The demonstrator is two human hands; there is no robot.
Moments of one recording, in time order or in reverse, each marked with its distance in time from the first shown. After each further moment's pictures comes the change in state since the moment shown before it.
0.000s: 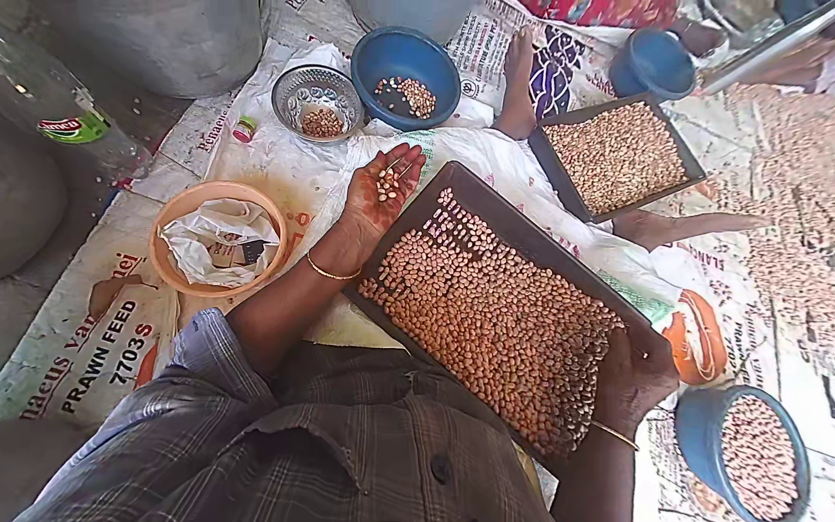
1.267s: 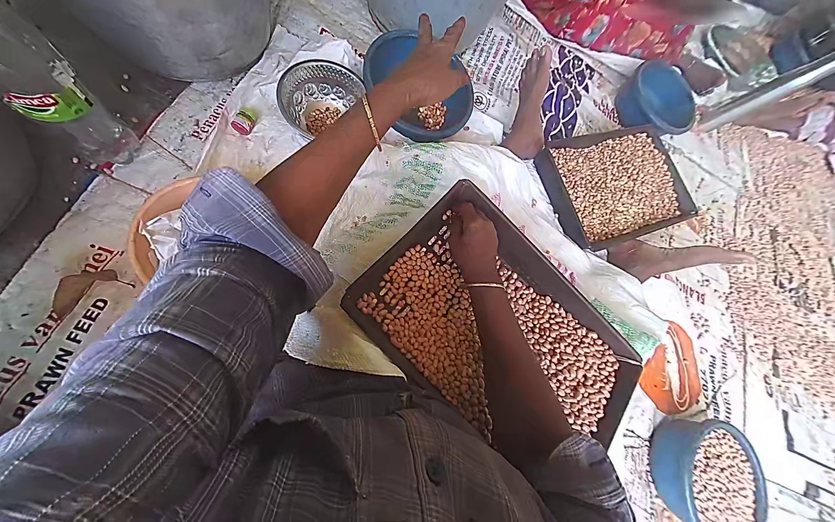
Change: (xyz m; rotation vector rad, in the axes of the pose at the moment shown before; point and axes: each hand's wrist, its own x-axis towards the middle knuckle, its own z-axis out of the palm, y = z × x) left_hand 0.138 0.068 0.099 1.916 -0.311 0.413; right_hand 0.035 -0.194 0.172 -0.412 -0.212 -0.770
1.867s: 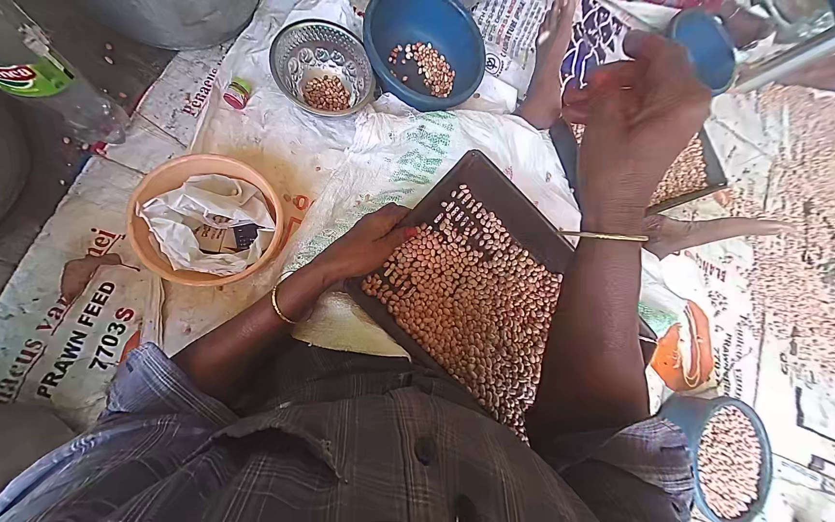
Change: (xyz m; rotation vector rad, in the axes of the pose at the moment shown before) left_hand -0.224 -0.058 0.084 -0.404 -0.233 0.060; right_hand 0.076 0.071 -0.058 0.781 0.130 0.135
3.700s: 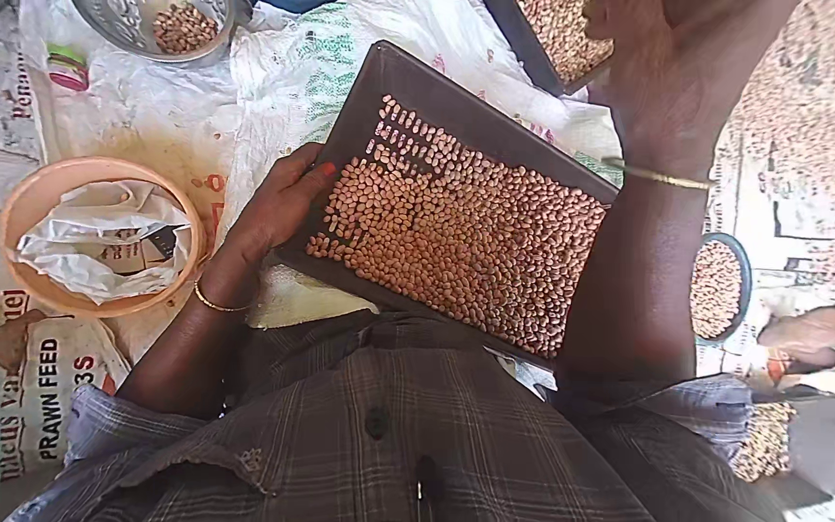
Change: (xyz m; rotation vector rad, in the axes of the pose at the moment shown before) left_hand 0.005 0.003 -0.002 0.031 -0.020 -0.114; right_hand -0.070 0.025 -0.096 -0.319 0.082 0.106
